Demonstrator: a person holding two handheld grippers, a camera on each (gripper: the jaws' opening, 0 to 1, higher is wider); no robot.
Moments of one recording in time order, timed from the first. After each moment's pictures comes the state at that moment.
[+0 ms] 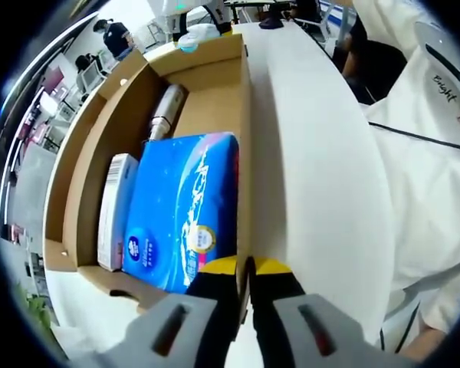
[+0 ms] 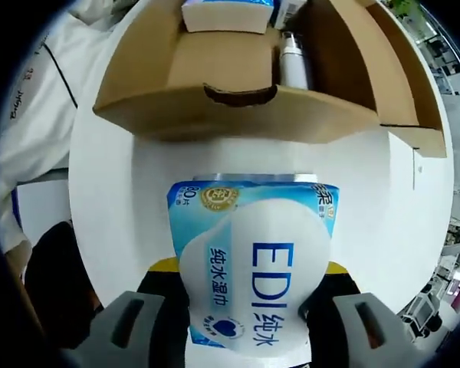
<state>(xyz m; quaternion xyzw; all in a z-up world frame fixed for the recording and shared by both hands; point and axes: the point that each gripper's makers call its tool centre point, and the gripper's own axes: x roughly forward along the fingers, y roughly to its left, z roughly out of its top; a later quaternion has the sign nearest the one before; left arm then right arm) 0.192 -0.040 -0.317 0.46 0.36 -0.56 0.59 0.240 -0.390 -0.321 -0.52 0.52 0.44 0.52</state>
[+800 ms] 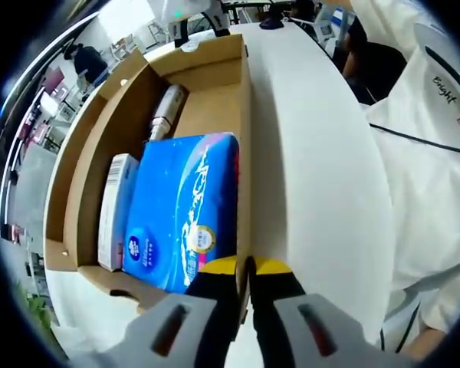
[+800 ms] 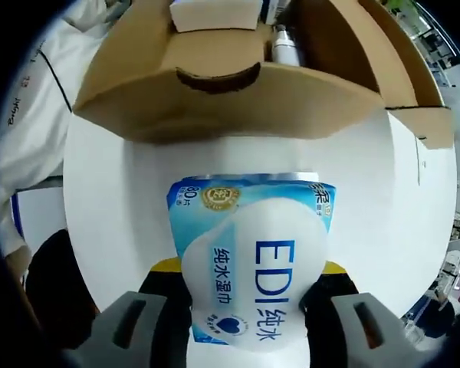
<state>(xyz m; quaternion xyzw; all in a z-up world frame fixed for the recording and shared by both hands) 0.192 -0.040 -0.317 0.46 0.36 -0.56 0.59 0.243 -0.391 -0.335 -0.50 0.52 0.45 0.53</state>
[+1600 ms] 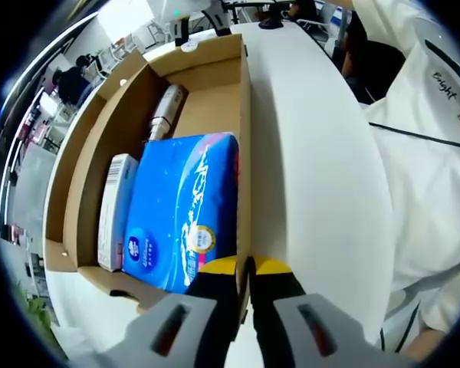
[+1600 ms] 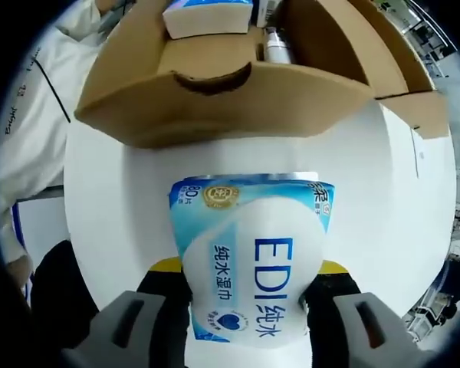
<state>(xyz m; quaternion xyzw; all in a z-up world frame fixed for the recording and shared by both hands) 0.192 -0.040 -0.317 0.46 0.36 -0.56 0.59 0.244 -0.394 -0.325 -0.49 0.51 0.44 0.56</state>
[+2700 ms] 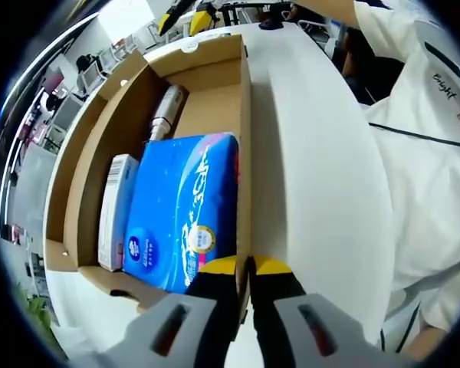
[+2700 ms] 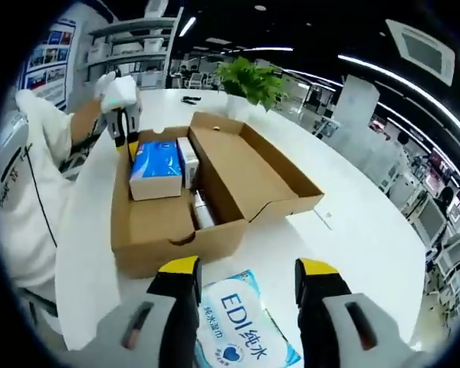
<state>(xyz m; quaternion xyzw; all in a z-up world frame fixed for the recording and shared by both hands) 0.192 -0.040 -0.317 0.46 0.36 -0.56 0.59 0.280 -0.345 -0.225 -0.27 0.21 0.38 0.86</state>
